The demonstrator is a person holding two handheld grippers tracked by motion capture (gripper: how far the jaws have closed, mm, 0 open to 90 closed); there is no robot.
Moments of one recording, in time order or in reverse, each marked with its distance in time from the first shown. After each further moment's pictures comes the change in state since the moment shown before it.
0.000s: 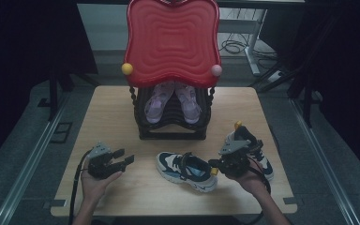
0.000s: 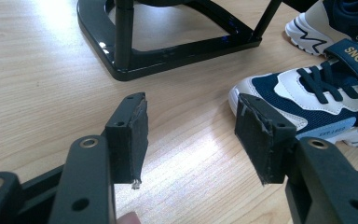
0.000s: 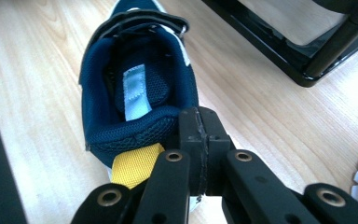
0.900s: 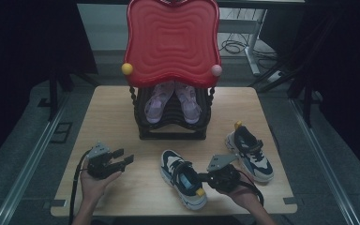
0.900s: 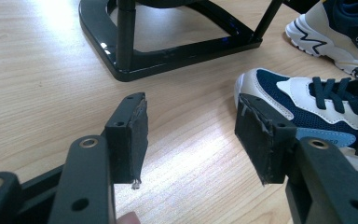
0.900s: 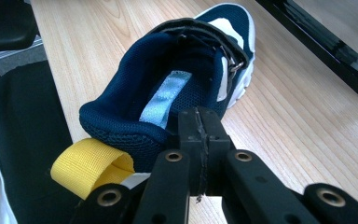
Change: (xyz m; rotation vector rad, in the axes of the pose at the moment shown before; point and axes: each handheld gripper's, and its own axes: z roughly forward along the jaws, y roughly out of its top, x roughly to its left) left arm 0.001 0.000 -0.002 -0.004 0.002 -0.002; right arm 0.050 0.003 0.005 -0.006 0.079 -0.083
